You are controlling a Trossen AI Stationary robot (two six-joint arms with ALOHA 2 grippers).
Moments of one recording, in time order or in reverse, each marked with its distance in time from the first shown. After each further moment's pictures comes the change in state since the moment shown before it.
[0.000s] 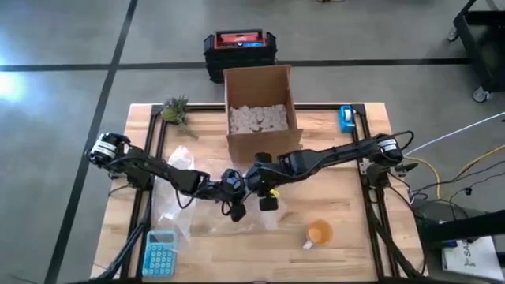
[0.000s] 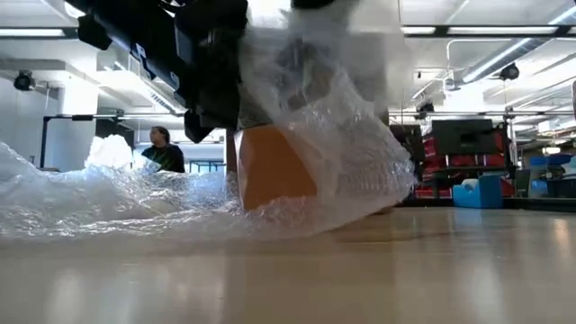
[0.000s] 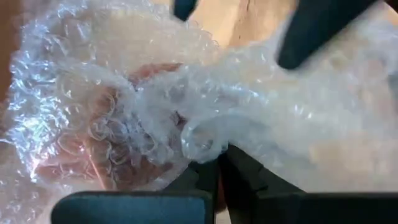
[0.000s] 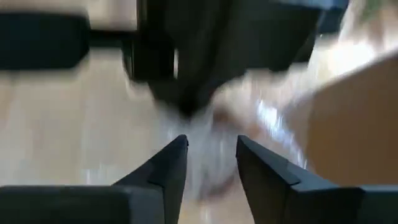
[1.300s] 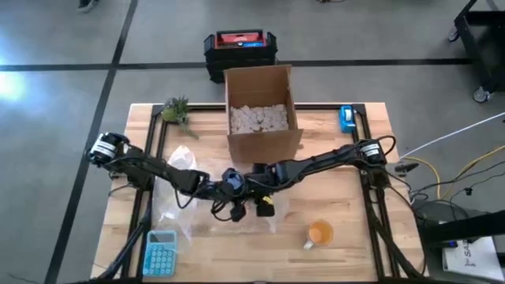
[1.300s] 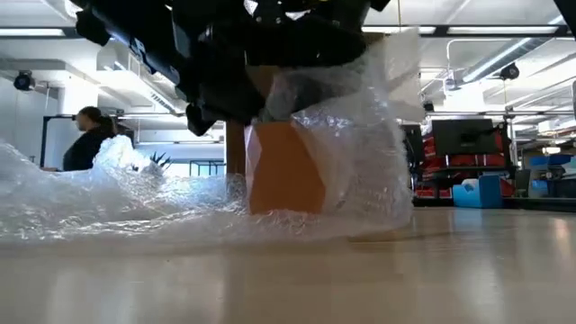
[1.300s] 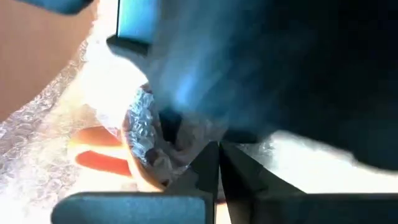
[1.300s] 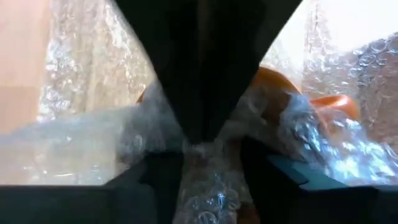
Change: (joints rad) left arm 0.004 0.007 0.005 -0.006 -0.009 0.041; right arm -0.008 0.124 0.013 -0.100 -0.046 0.044
